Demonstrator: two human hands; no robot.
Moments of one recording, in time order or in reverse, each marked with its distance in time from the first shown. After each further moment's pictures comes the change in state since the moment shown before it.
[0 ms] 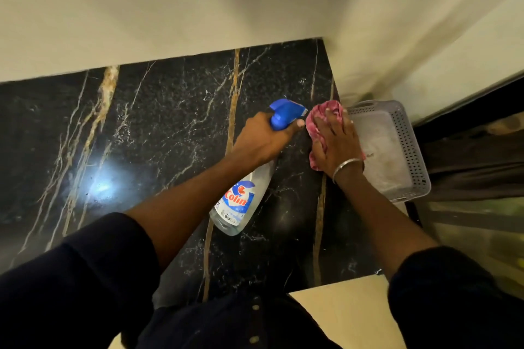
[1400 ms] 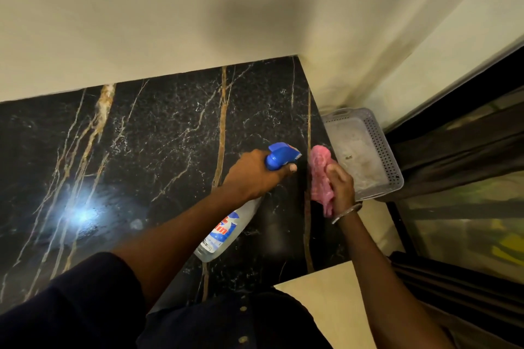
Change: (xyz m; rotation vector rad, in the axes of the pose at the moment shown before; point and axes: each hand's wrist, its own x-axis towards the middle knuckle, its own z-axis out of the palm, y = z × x) left_hand -0.067 -0.017 0.009 0.151 -0.200 0.055; right_hand -0.136 -0.036 -0.039 0.836 0.329 0.183
